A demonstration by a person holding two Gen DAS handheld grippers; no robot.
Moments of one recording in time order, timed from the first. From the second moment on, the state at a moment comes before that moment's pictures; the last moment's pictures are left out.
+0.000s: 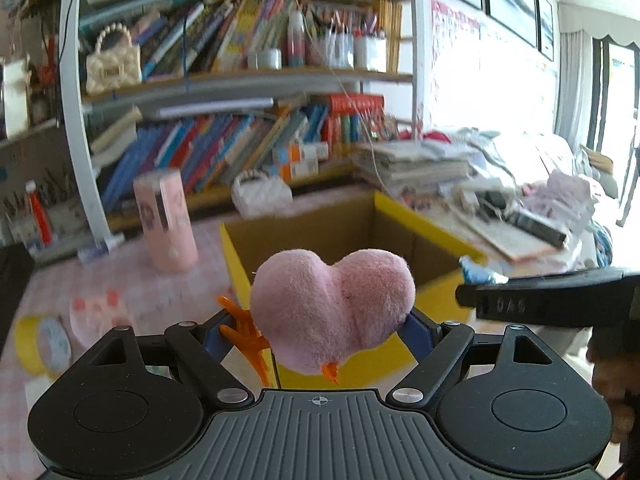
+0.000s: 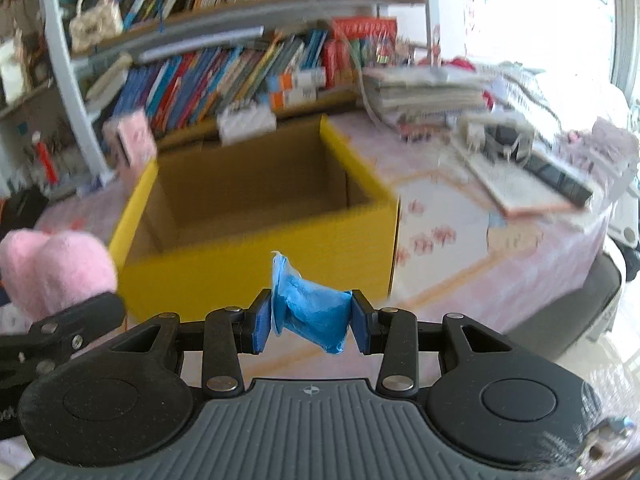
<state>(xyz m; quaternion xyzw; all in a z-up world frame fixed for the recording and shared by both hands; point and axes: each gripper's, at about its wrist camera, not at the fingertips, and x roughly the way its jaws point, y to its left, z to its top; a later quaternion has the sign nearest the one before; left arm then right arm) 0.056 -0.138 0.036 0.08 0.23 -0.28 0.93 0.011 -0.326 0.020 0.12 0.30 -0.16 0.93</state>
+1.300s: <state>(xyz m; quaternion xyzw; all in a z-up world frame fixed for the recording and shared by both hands) 0.180 -0.242 -0.016 0.17 0.38 -0.21 0.88 0.225 -0.379 -0.017 -0.03 0.45 0.08 0.89</state>
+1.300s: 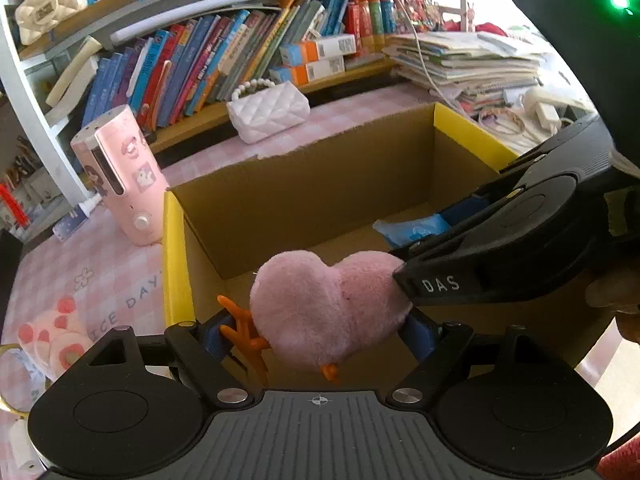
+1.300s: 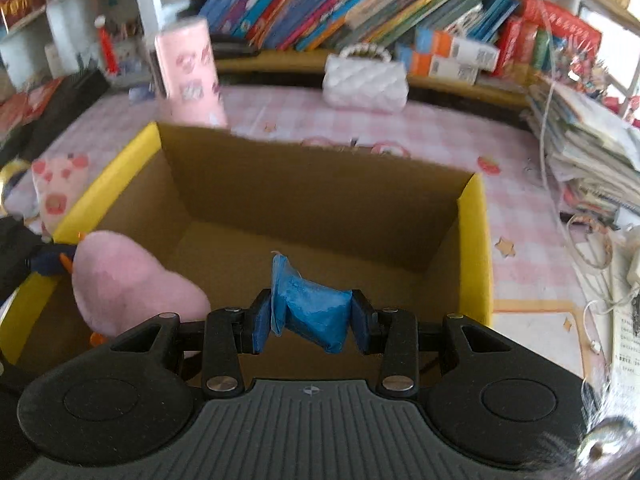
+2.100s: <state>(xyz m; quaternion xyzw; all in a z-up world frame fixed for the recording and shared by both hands) 0.181 -0.248 -0.018 0.19 0.40 -0.20 0.88 0.228 -0.376 -0.022 -0.03 0.48 0.09 0.87</state>
